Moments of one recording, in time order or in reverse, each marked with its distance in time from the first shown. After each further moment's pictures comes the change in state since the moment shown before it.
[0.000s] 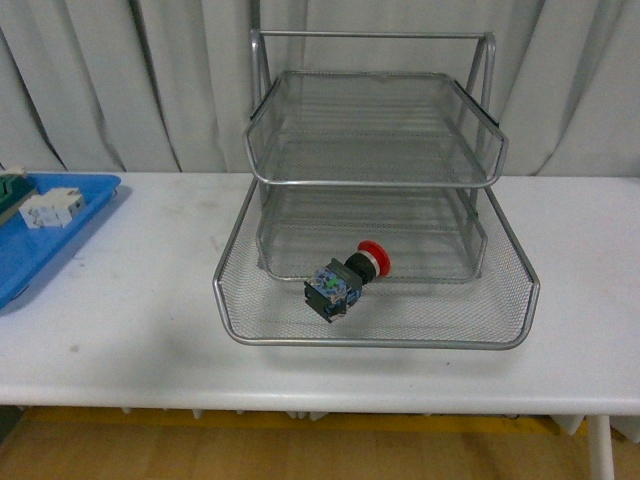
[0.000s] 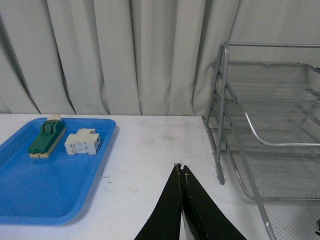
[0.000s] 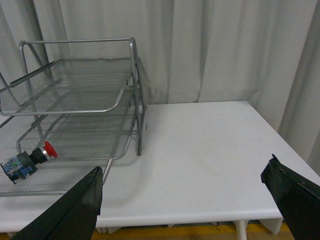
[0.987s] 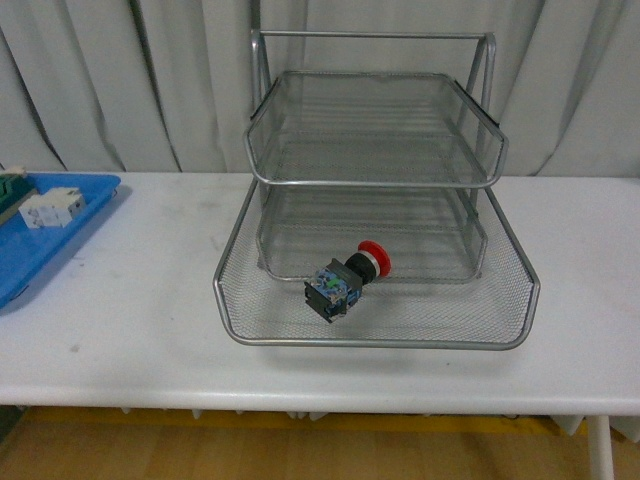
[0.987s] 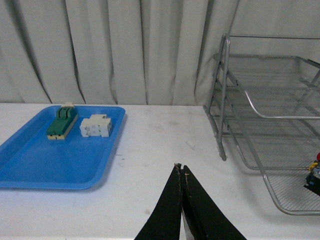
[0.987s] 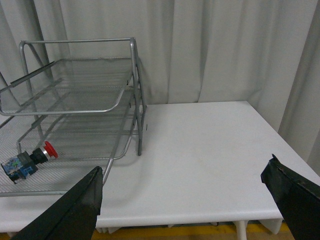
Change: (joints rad) left arm 0.162 -0.589 -0.201 -0.387 0.170 -0.001; right arm 0.000 0.000 0.000 0.000 0.000 0.000
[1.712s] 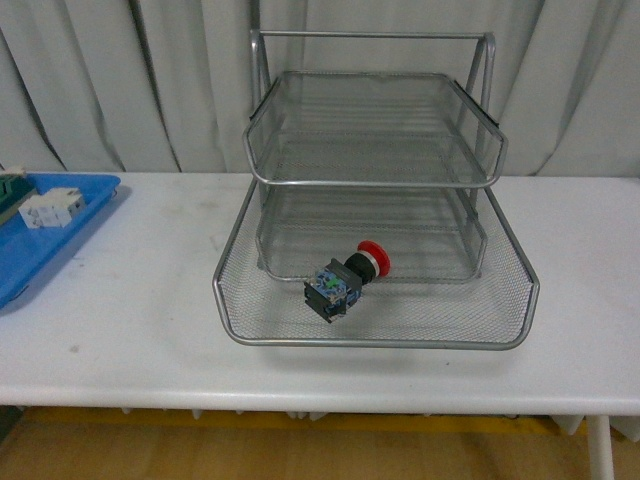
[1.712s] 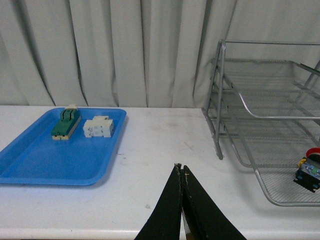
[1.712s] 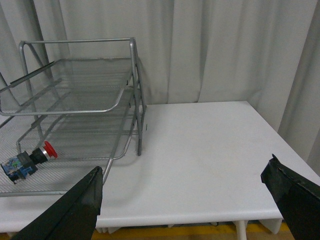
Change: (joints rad) left arm 0.000 -0.372 0.000 -0.359 0.000 0.000; right arm 0.000 0.000 0.000 0.000 0.000 0.000
